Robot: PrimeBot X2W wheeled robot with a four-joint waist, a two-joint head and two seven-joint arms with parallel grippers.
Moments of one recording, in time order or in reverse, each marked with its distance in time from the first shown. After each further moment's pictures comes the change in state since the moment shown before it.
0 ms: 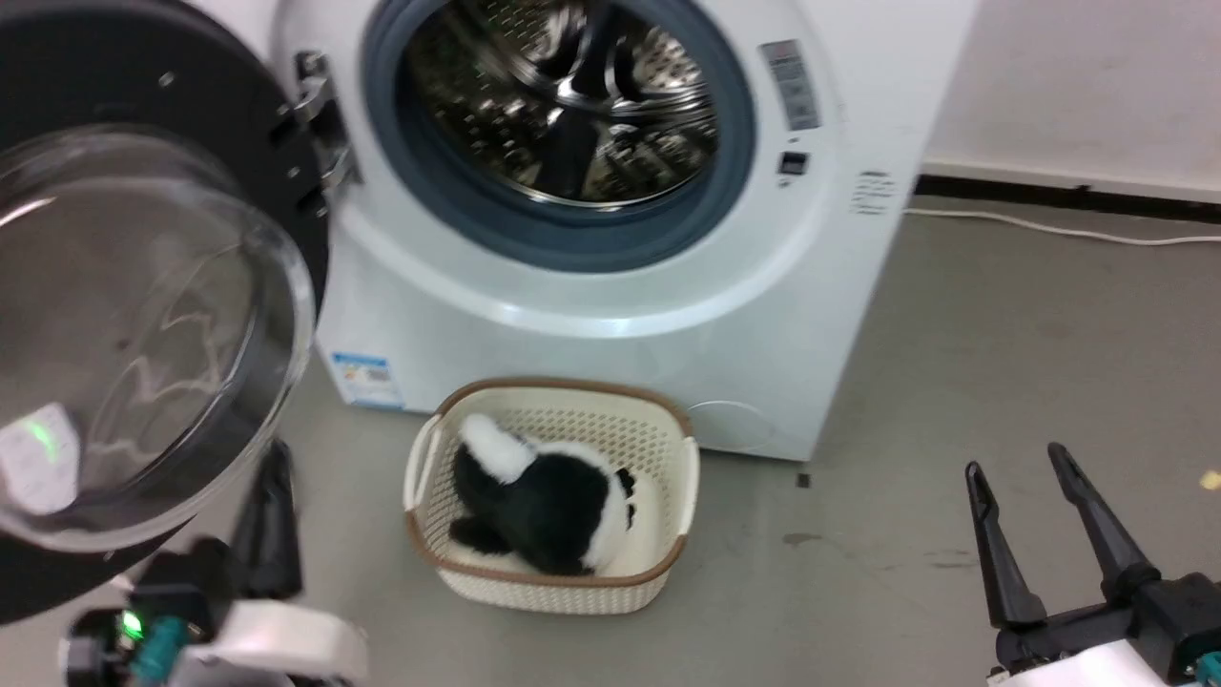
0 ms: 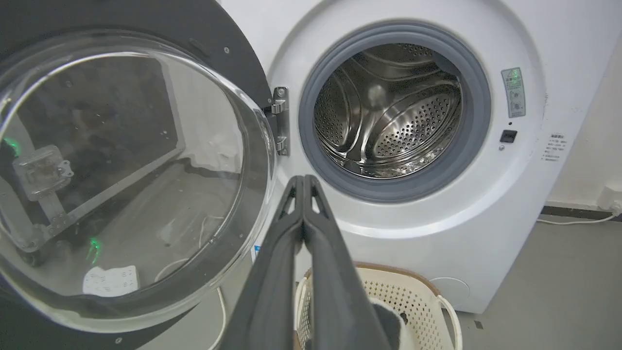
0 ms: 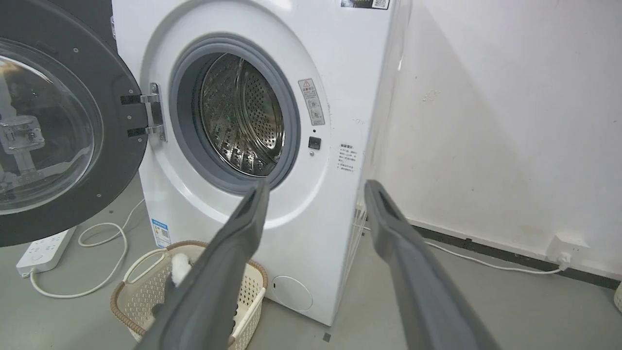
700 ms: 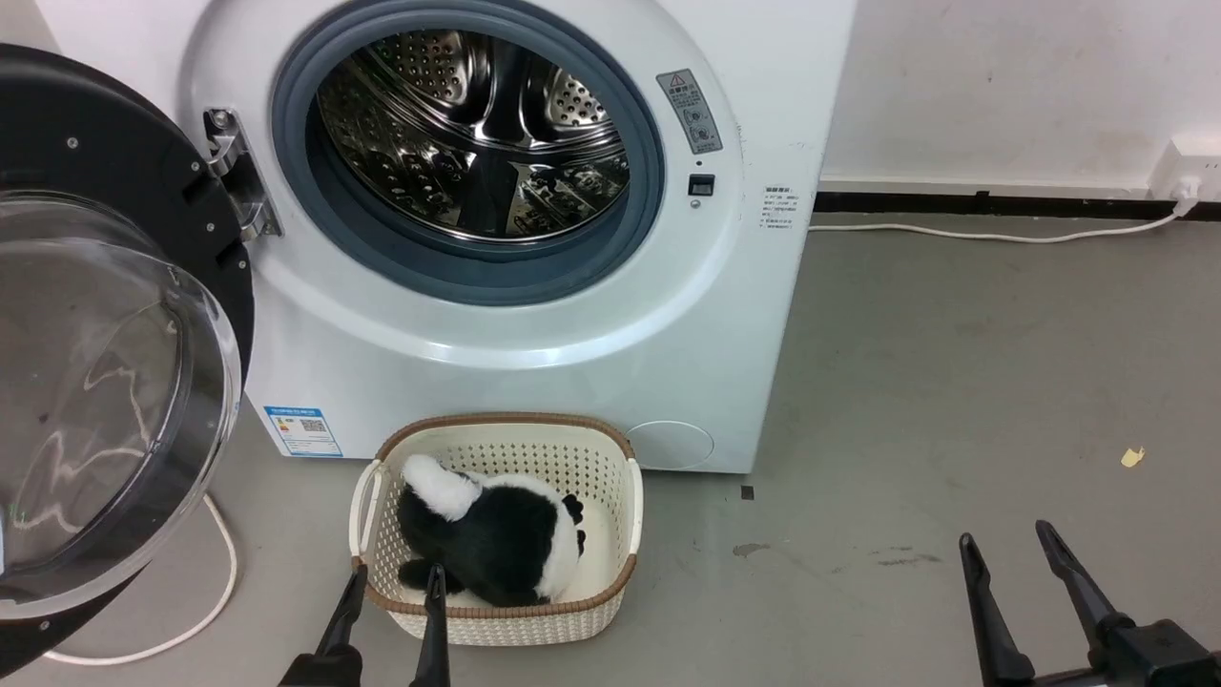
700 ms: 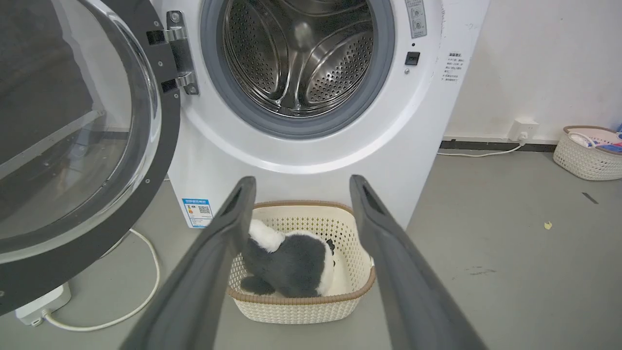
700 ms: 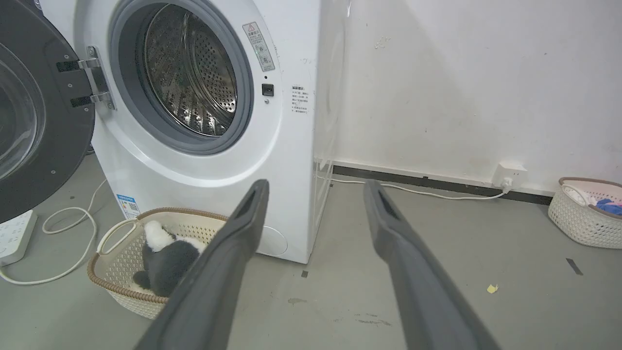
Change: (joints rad) left arm 0.146 -0.122 -0.138 0.091 0.091 0.041 -0.054; right arm 0.062 0.033 -0.027 0.114 -0.008 0.000 0.000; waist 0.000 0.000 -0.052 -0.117
